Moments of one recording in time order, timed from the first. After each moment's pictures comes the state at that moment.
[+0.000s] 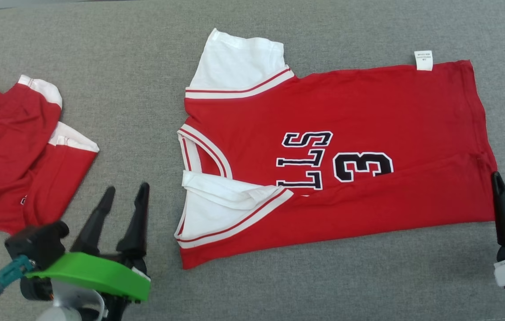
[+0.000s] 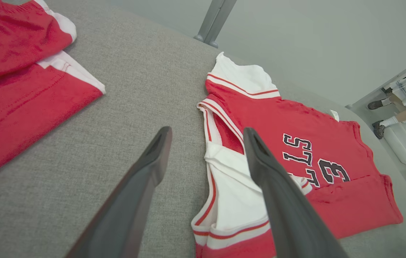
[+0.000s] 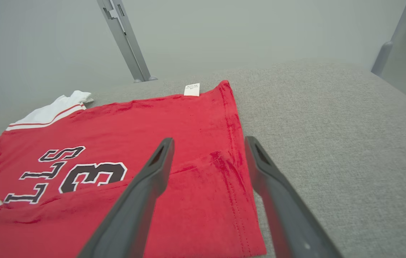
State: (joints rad) left arm -0.06 0.46 -0.44 -0.26 -0.90 0.27 -0.08; right arm 0.06 -0.45 -0.03 0.00 0.61 0.13 -0.23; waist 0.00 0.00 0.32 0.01
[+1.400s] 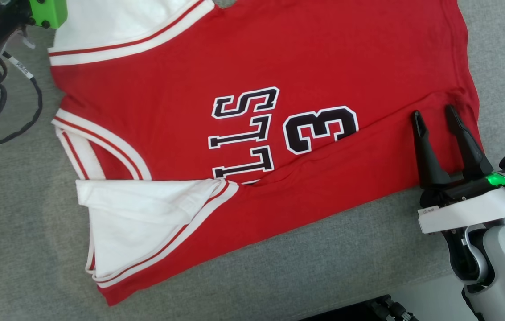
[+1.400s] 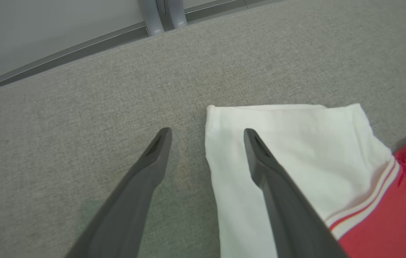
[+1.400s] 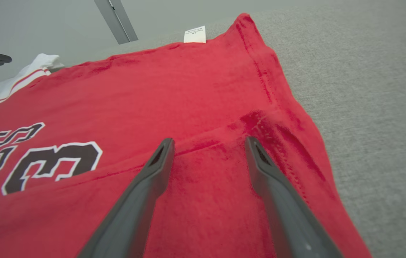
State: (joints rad) left arm -1.28 0.52 -0.65 0.37 -0.81 0.08 0.79; right arm -0.24 -0.30 0.17 0.03 0.53 0.13 -0.26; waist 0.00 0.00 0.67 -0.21
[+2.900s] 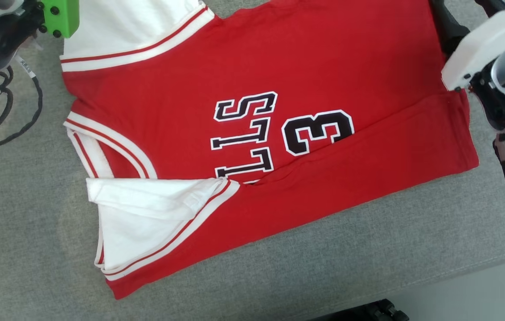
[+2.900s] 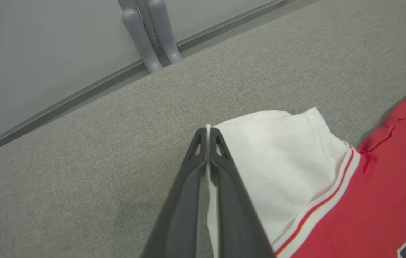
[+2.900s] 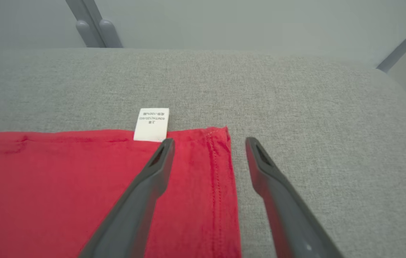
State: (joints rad) left arm -1.29 0.53 -0.70 0.36 -0.79 0.00 0.71; right arm -0.83 -0.33 0.13 0.34 0.41 0.13 0.25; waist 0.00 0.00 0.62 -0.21
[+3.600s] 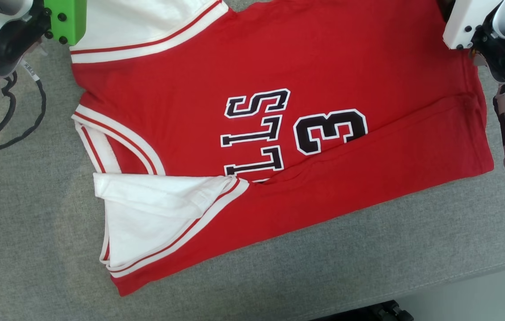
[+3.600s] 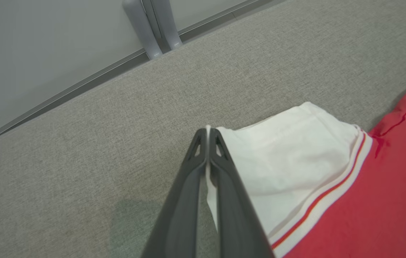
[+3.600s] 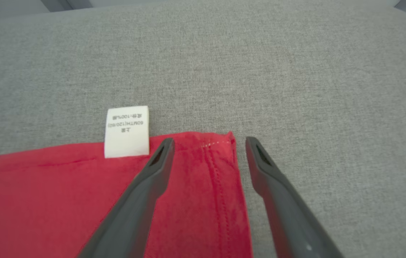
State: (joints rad) left arm -1.28 0.55 -0.72 0.28 -0.79 0.03 0.75; right arm -1.03 -0.24 0.03 0.55 0.29 0.13 0.54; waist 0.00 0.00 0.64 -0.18
